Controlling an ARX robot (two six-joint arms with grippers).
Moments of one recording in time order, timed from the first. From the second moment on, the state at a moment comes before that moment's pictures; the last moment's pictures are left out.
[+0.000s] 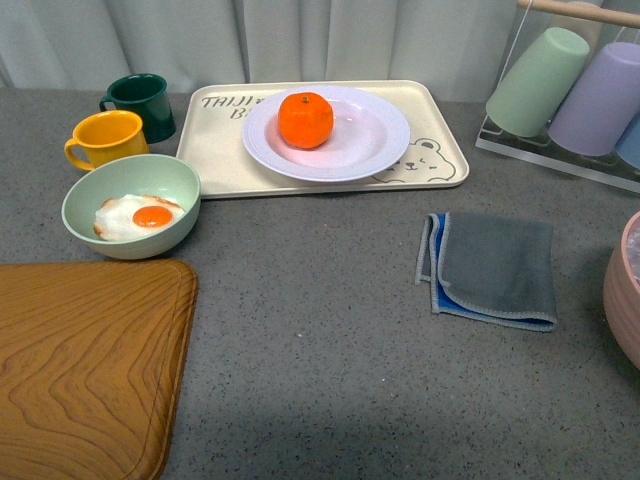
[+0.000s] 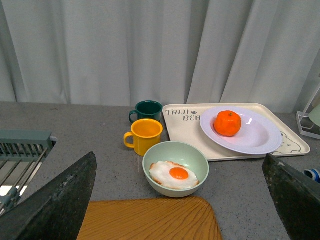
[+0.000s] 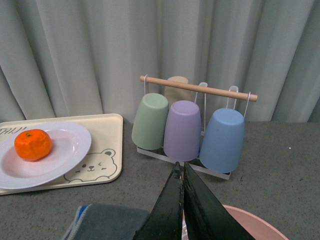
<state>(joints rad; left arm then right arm) 0.00 0.00 0.02 0.00 0.00 0.00 0.00 1.22 0.13 1.07 0.01 0.00</state>
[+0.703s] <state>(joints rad) 0.00 0.00 0.02 0.00 0.00 0.00 0.00 0.70 0.01 0.68 0.00 0.00</state>
